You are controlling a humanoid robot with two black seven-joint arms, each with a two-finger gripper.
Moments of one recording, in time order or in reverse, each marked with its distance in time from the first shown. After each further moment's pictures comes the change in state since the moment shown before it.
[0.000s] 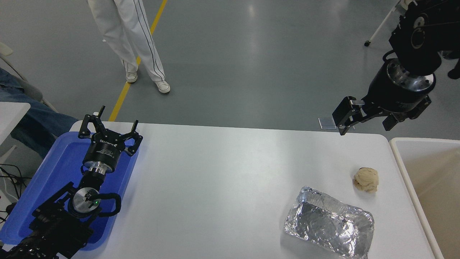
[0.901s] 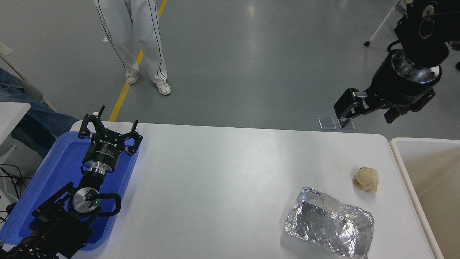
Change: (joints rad) left arm 0.000 0.000 -0.001 0.000 0.001 0.000 0.000; right arm 0.037 -0.011 0.000 0.000 0.000 0.000 0.000
